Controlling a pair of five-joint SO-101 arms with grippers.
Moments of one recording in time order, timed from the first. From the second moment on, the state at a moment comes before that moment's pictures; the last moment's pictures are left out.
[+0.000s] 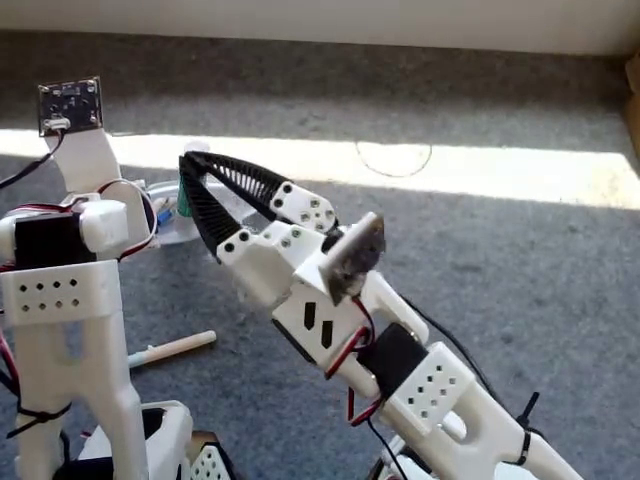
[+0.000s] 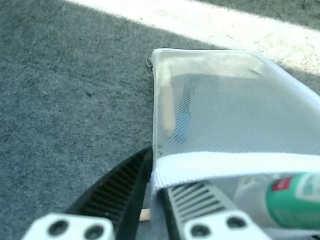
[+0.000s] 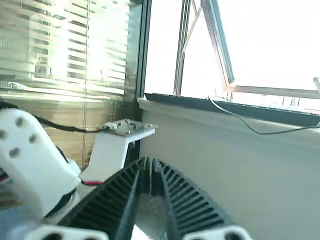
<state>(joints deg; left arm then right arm) -15.1 -32.5 14.6 85.2 11.0 -49.8 -52.4 47.5 -8.5 5.4</state>
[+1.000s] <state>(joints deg) -16.2 -33.1 16.5 85.2 11.0 -47.3 -38.5 44.7 -2.9 5.4</state>
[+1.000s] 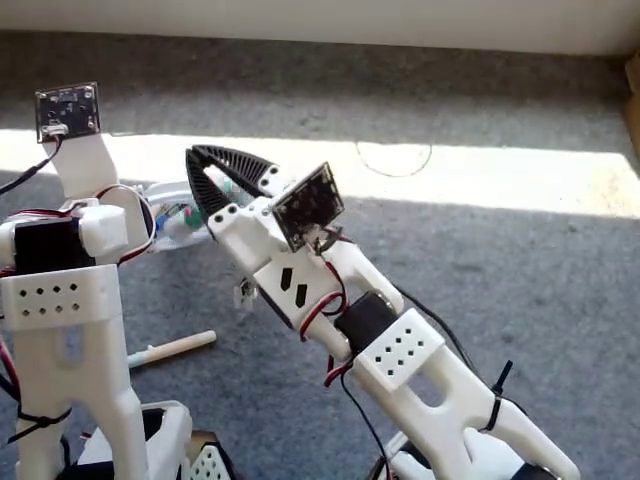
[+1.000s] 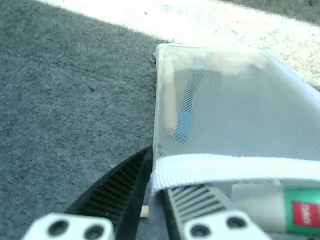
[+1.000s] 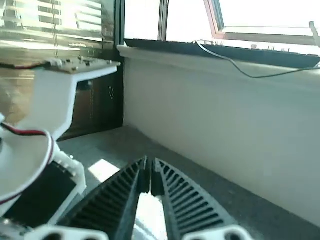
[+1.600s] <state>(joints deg) -16.2 -32.8 16.5 85.2 11.0 -49.0 -40.0 38.8 15.2 5.4</state>
